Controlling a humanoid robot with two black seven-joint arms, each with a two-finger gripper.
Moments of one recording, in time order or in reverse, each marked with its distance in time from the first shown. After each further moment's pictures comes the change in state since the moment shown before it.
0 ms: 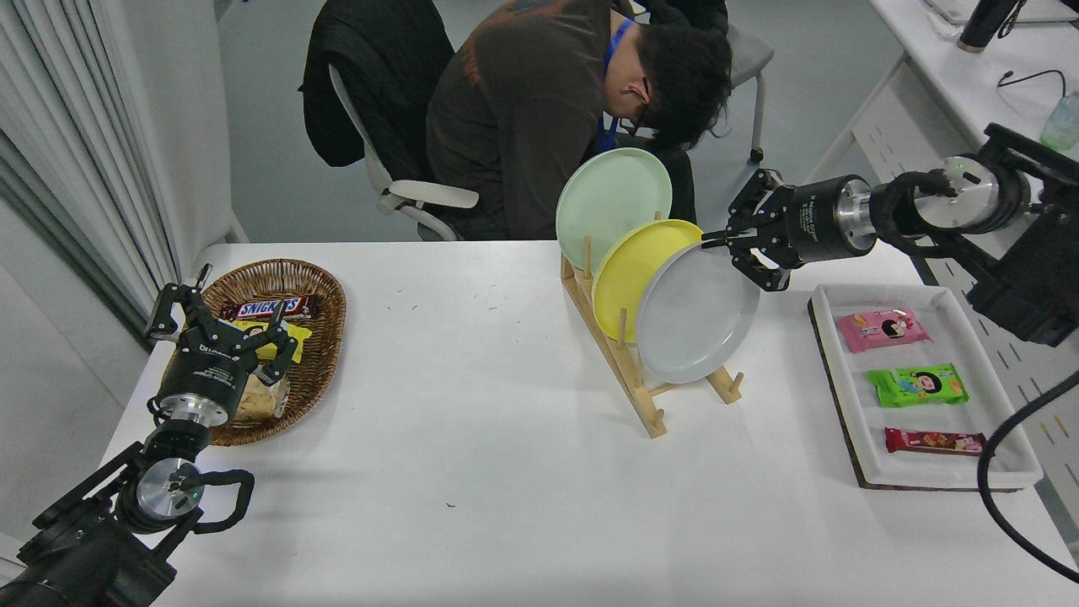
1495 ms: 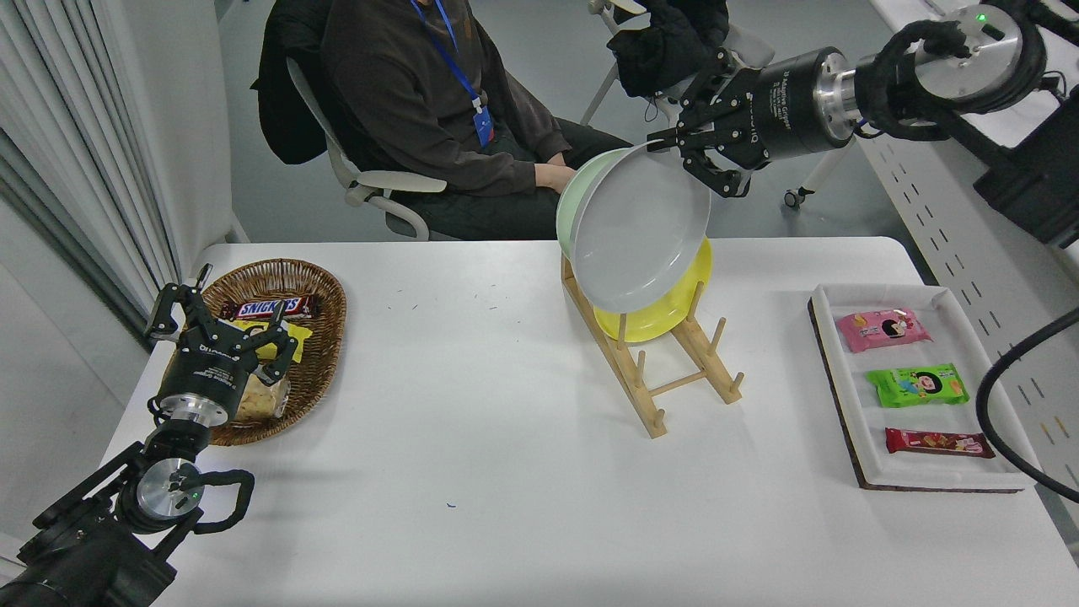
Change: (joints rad) left arm 0.000 0.000 0.000 0.000 0.000 0.000 0.000; right arm 0.203 0.009 0.004 0.157 0.154 -0.156 -0.059
